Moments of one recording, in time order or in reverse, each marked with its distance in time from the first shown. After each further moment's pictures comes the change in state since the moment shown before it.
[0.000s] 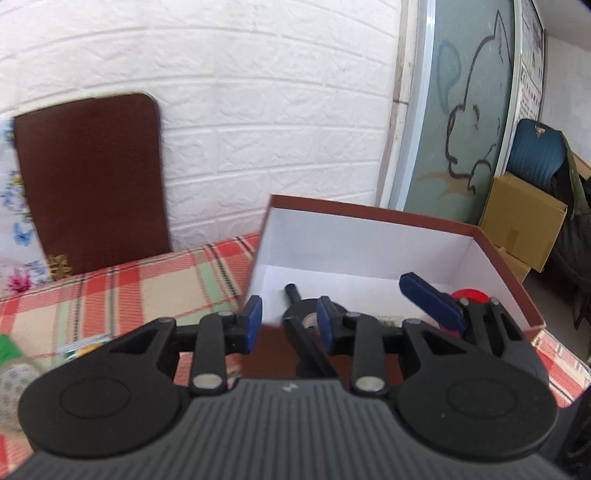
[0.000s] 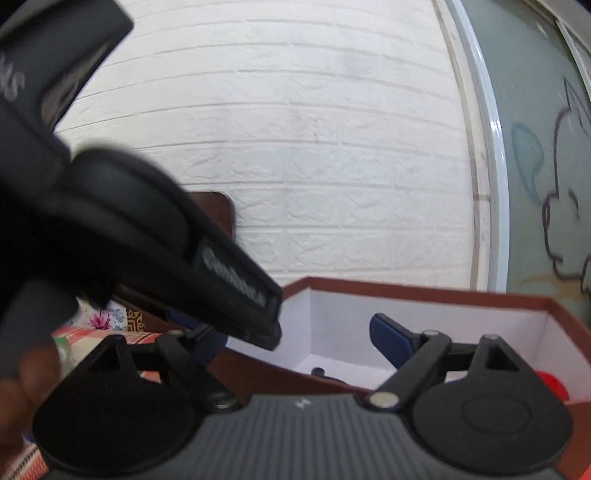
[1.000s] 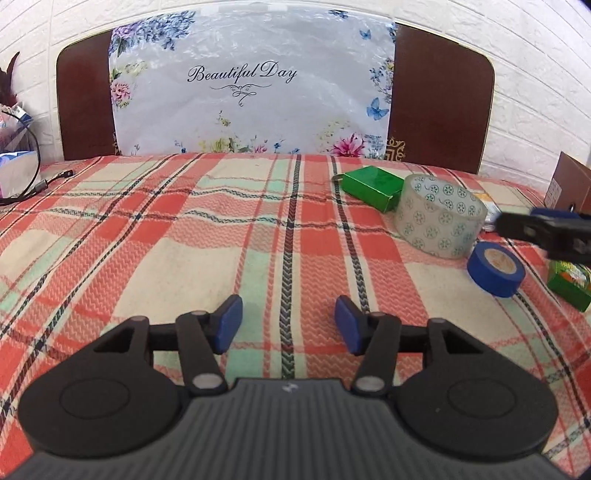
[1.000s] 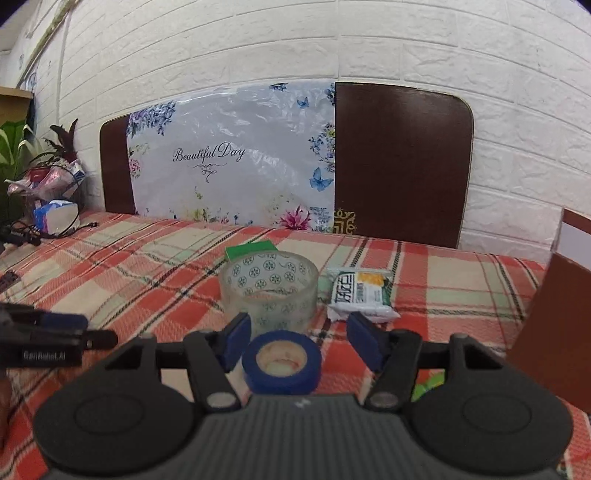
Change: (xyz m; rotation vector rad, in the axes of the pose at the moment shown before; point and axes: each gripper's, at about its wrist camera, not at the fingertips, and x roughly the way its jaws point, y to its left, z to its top) left arm -0.127 0.226 -0.179 -0.272 0.030 0.506; right arm 0.007 0.199 0.006 -0.043 0.387 0.424
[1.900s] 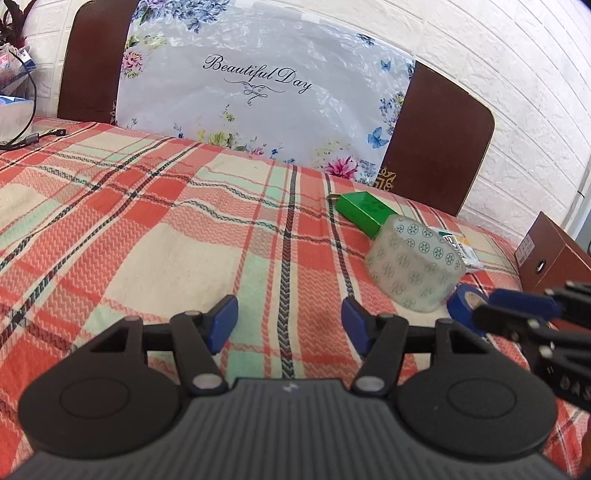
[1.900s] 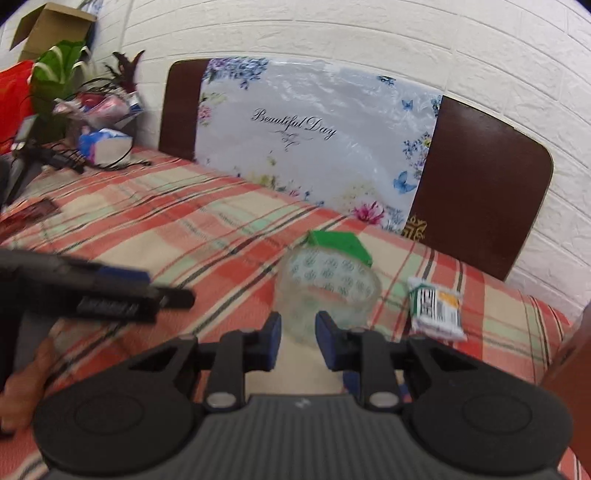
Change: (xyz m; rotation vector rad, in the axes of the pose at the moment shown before) left arm -0.001 0.031 0.000 -0.183 -0.023 -0.146; right arm -0.033 0.071 -0.012 -0.279 0.097 0.067
